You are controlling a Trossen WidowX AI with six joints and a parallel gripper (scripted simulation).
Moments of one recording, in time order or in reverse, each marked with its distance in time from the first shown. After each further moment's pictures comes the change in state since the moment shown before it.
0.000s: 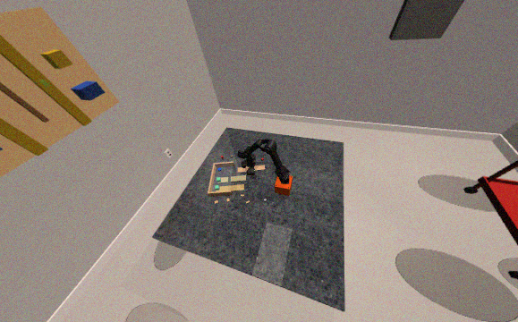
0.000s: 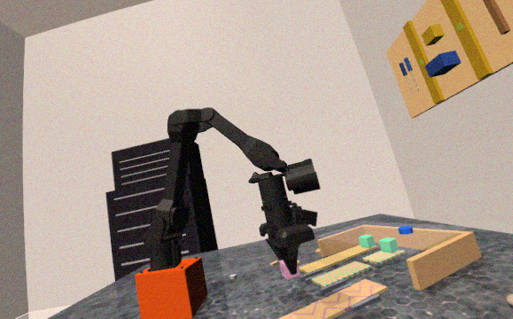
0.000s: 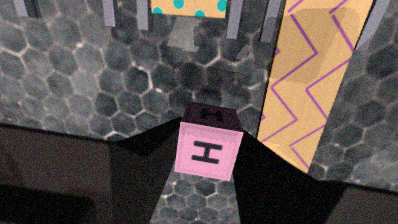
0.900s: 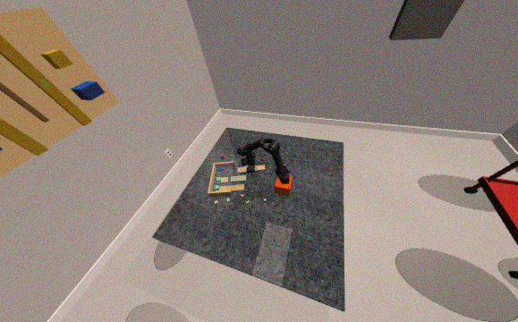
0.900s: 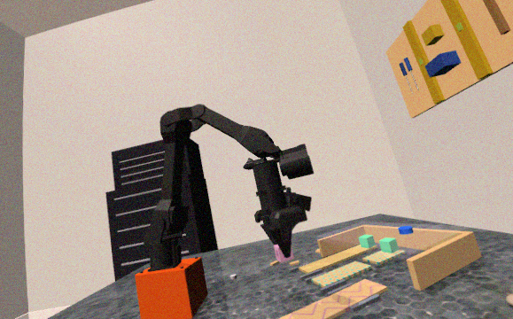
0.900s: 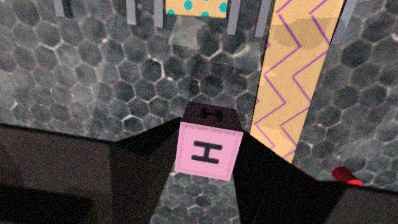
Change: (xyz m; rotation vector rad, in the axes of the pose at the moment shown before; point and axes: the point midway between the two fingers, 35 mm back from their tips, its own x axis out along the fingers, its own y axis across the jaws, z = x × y) arm -0.034 0.002 -0.004 0.000 0.000 -0.001
